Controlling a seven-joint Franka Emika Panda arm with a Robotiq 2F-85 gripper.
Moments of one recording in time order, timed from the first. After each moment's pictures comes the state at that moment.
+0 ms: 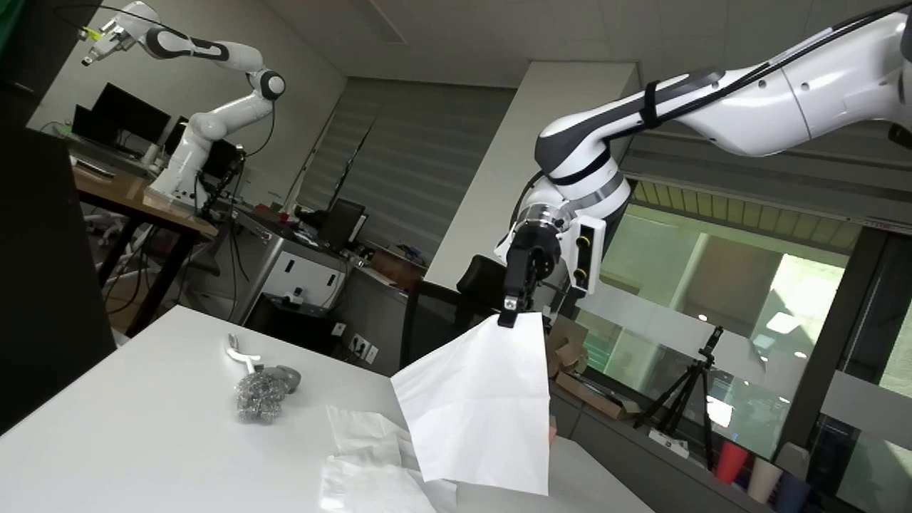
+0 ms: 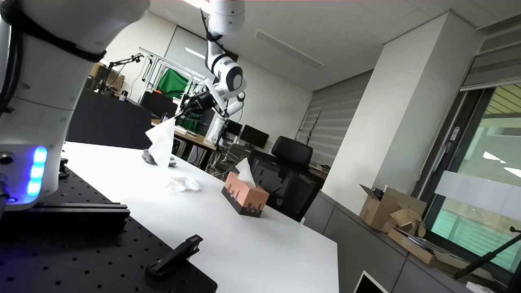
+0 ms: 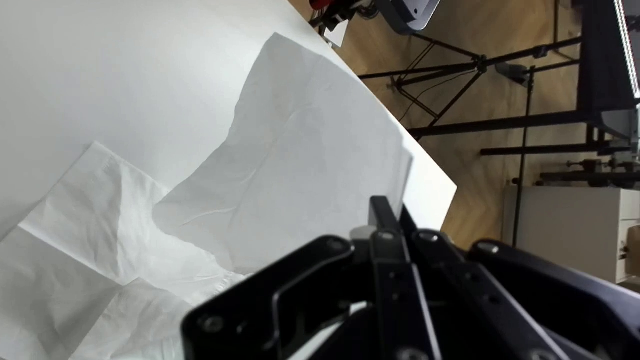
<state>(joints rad) 0.05 0.53 0.20 -1.61 0.32 1.58 -0.59</state>
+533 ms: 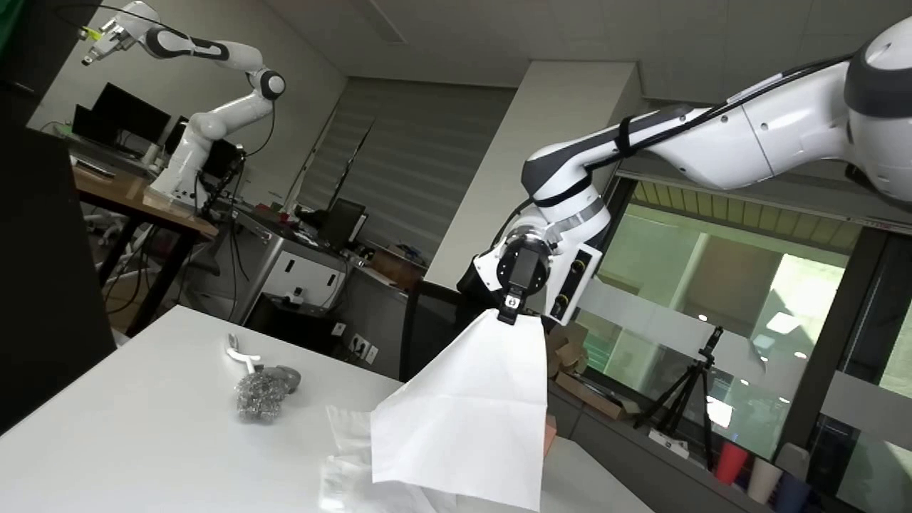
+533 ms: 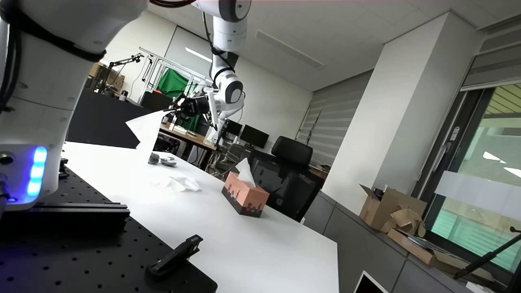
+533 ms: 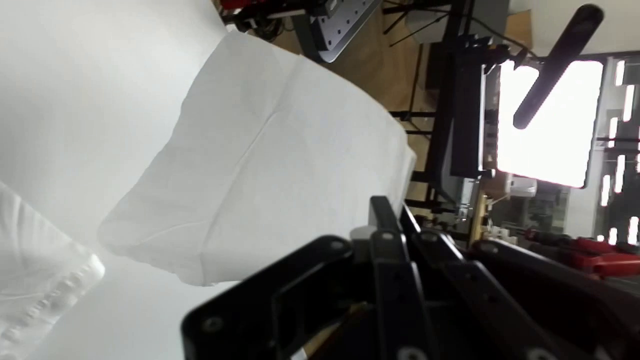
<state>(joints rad) 0.00 0.68 0.23 -1.49 0.45 1.35 -0.87</state>
